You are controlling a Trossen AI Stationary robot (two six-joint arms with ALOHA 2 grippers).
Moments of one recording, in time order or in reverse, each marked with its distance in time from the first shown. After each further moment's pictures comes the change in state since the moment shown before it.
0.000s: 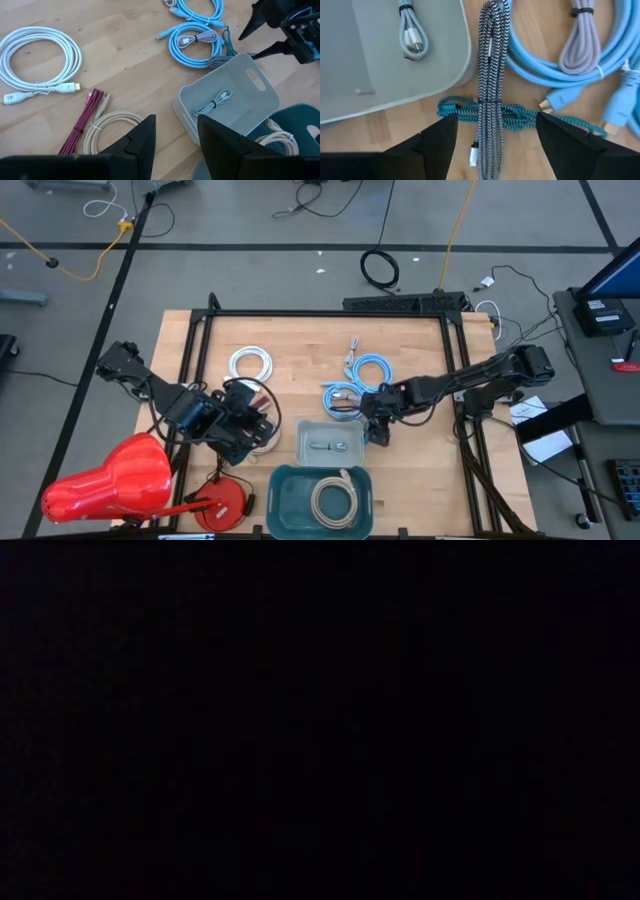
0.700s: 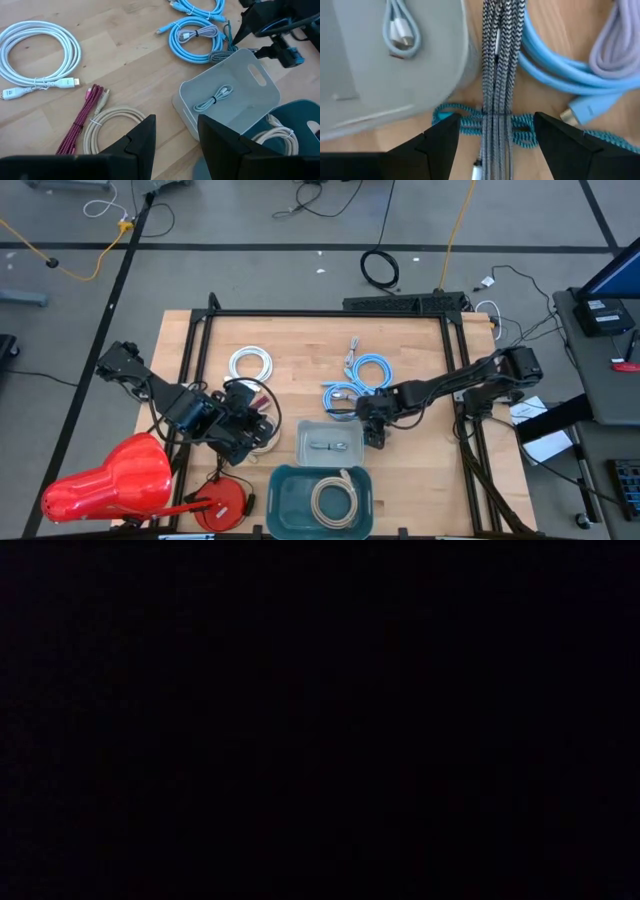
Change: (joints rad) left arm 0.000 0.001 0.000 0.000 0.023 -0.003; right arm -0.011 0.104 -0.031 0.105 -0.051 -0.006
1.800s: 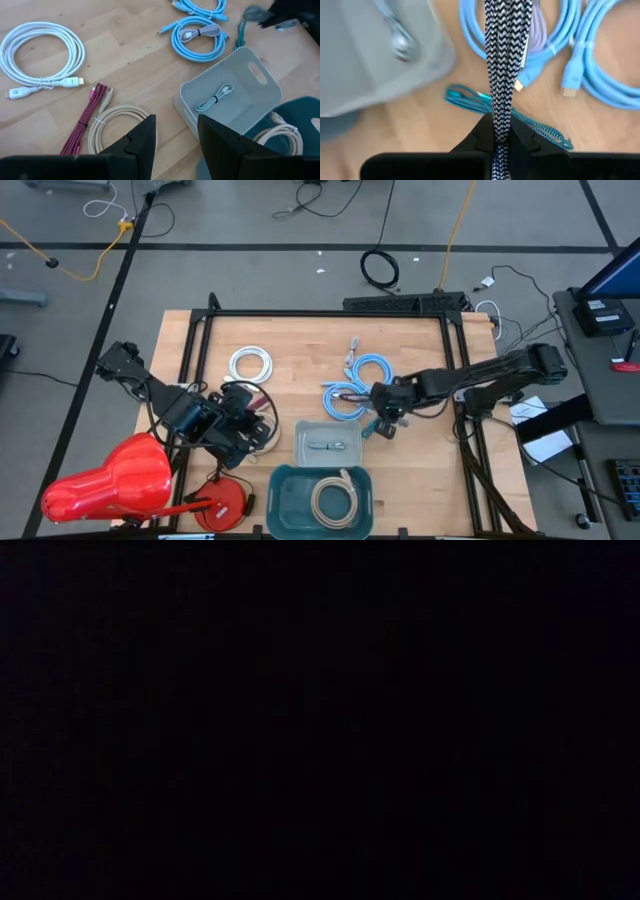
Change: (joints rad) left arm -0.026 0.000 0.000 -0.031 -0.017 -0.024; right arm -0.006 -0.240 0.070 -0.283 0.084 0.139
